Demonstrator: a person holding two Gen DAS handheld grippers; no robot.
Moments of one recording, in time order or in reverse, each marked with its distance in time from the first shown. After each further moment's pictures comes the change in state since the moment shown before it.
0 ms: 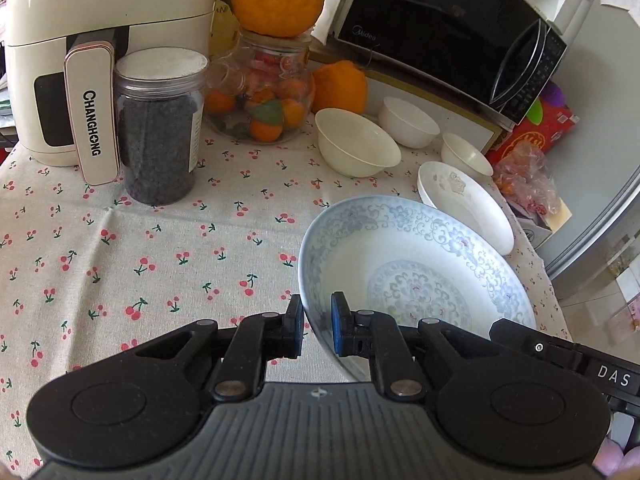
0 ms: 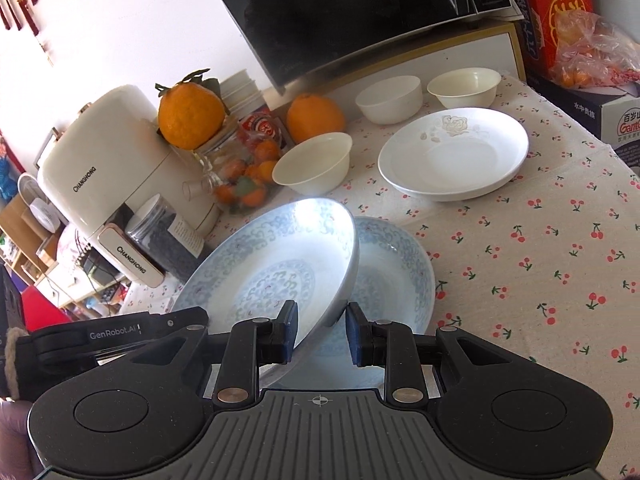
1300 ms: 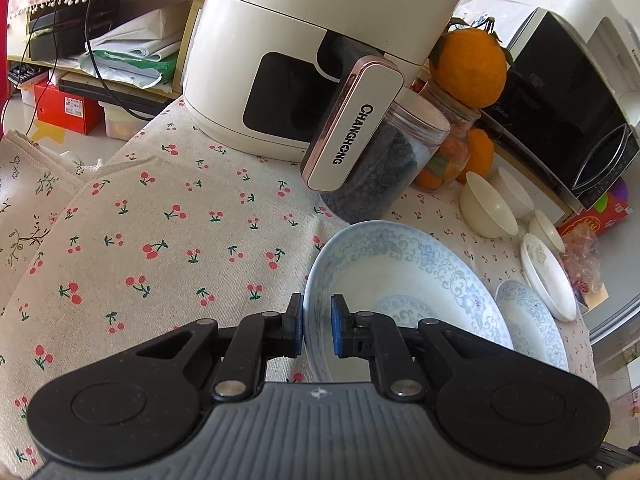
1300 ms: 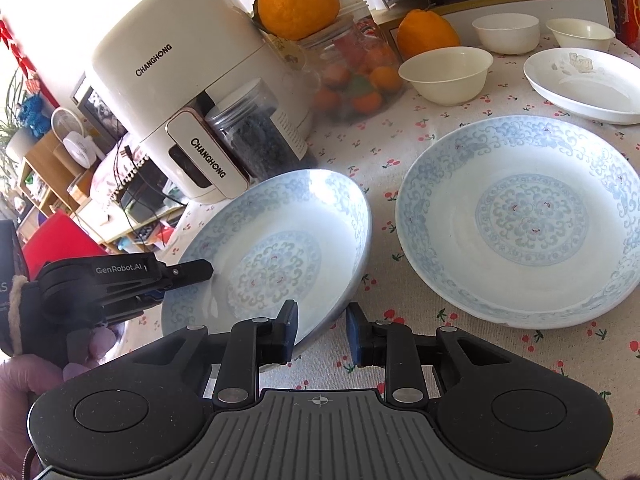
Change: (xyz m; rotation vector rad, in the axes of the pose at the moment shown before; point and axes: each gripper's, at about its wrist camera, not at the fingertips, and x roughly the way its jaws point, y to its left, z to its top) left arm -0.050 0.129 -0.014 -0.241 -0.099 0.090; right arm 0.062 0.113 -0.066 -0.098 0.121 0.113
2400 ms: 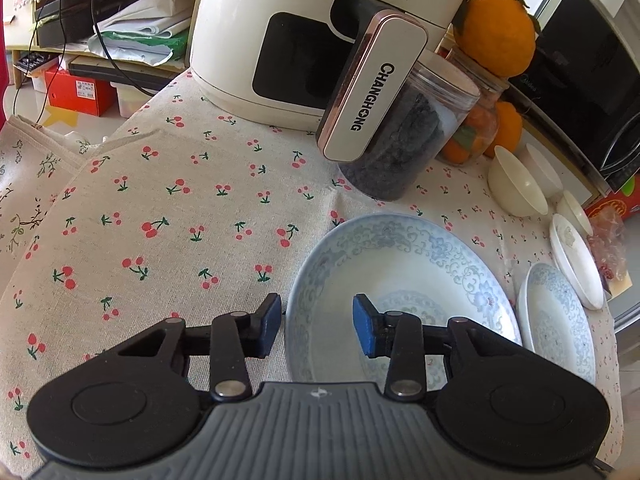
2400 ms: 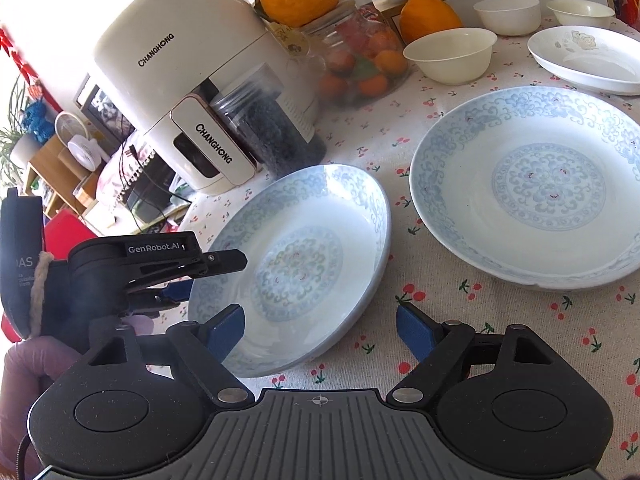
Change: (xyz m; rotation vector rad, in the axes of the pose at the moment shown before) left arm 0.025 -0.002 -0.001 0.002 0.083 0.075; right arm 0.016 0.004 -0.016 0.025 0.008 0.020
